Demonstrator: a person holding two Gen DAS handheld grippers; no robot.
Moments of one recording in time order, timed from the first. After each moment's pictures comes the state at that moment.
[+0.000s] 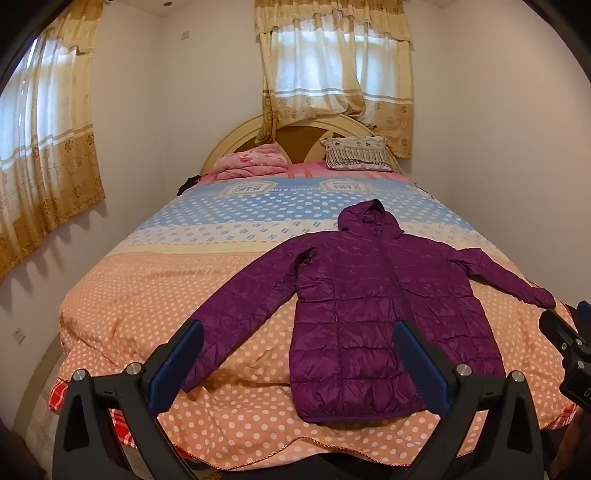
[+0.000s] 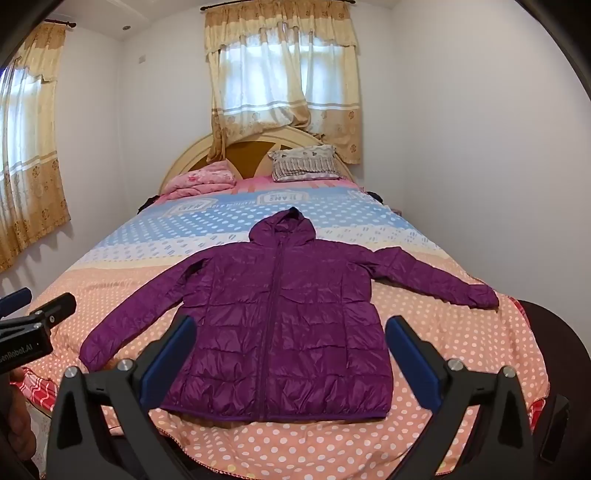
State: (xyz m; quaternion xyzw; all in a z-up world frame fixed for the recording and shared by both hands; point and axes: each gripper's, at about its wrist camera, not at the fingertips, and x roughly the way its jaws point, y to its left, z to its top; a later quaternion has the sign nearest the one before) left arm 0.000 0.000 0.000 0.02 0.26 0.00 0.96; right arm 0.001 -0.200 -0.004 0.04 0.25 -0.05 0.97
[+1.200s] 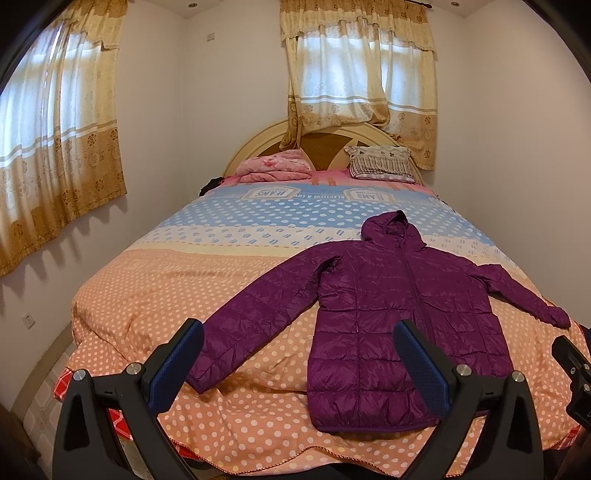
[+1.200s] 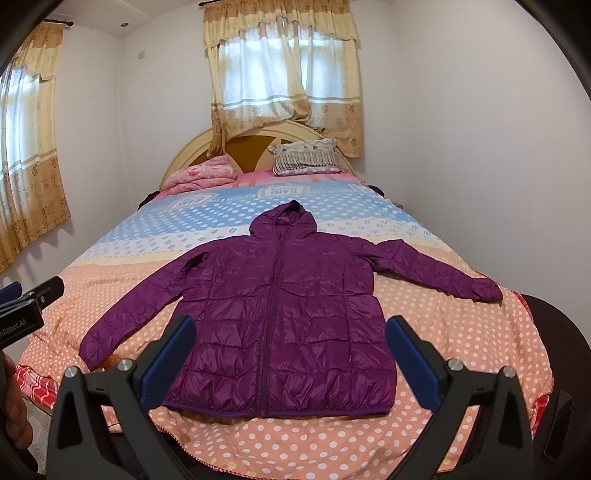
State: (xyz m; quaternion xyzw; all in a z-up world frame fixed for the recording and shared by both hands) left arm 0.005 0.014 0.000 0.00 0.25 0.04 0.97; right arm 0.004 -0.199 -0.012 0.04 0.25 -0.05 0.97
